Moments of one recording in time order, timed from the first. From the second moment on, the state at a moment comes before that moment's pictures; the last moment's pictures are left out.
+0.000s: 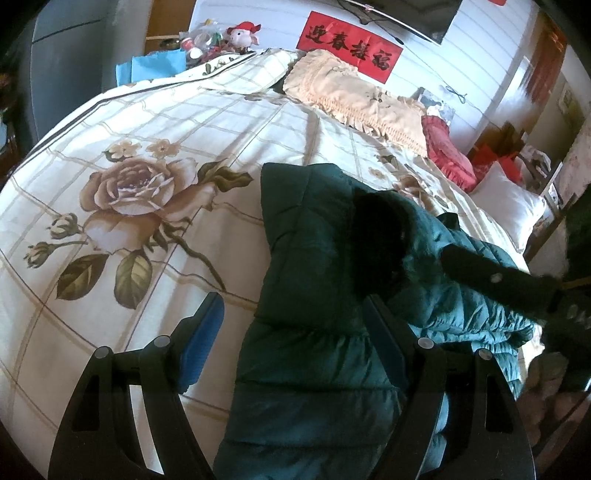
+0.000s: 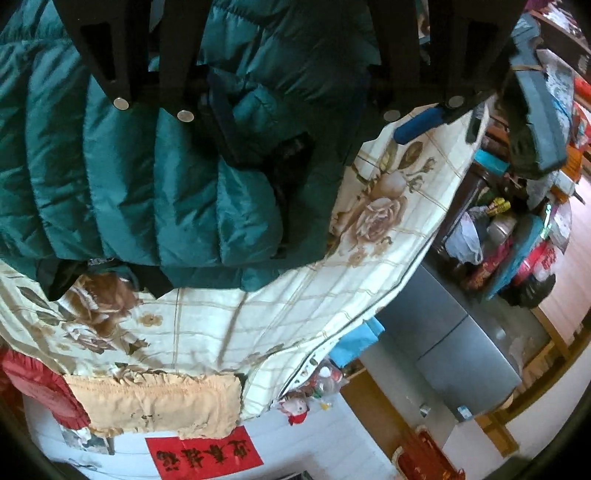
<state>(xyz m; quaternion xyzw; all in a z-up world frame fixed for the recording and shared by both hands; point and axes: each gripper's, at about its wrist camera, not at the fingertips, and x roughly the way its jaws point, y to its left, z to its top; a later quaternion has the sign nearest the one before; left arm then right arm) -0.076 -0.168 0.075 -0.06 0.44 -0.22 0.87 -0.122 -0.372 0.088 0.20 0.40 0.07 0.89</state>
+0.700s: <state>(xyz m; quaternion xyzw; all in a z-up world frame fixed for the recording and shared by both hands) -0.066 -0.216 0.088 -0.11 0.45 -0.26 0.85 -0.234 -0.495 0.133 0.21 0.35 -0.06 0.91</state>
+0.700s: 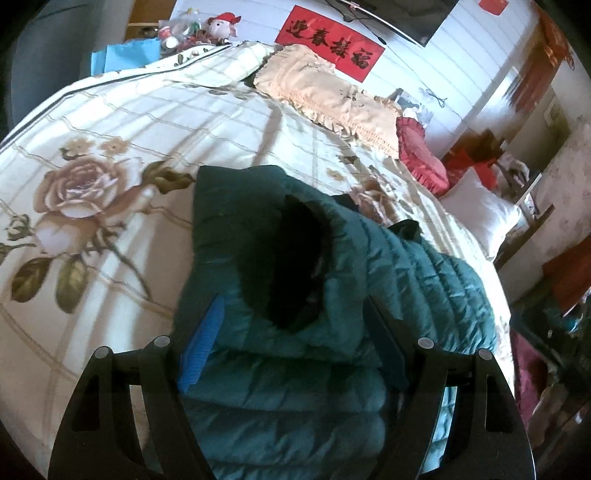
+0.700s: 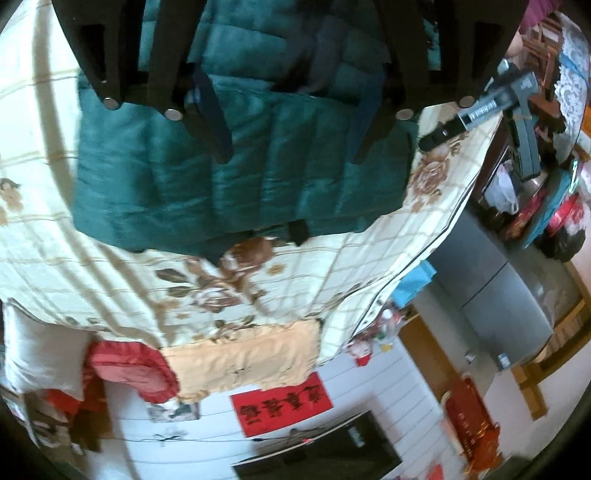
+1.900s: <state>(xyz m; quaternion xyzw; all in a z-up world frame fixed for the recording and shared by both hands) -0.036 -0.217 0.072 -0.02 0.43 -0.19 0.88 -0.209 -0.520 0.081 0.10 0.41 -0.17 0.89</state>
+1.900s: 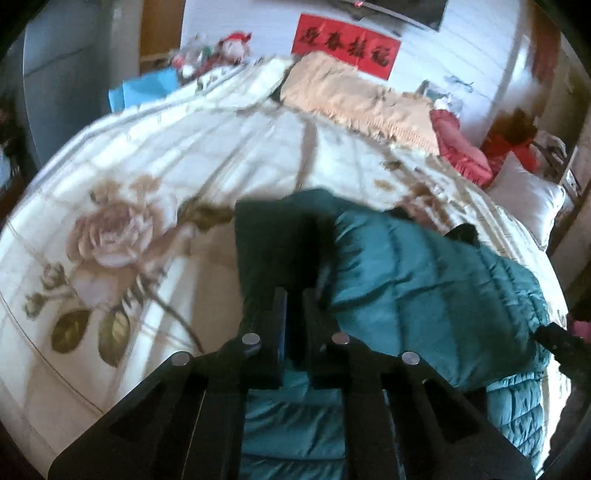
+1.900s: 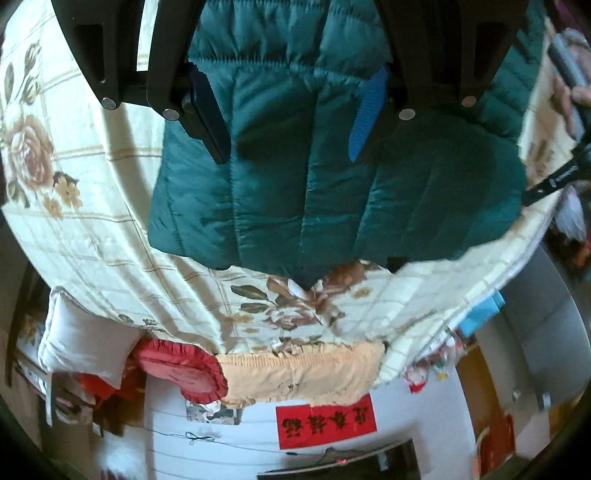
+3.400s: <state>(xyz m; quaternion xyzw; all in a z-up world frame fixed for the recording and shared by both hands) -0.043 -0.268 0.047 0.06 0.45 -0.18 0.87 -0.194 -0.553 0.041 0.12 0.45 -0.21 0.86</state>
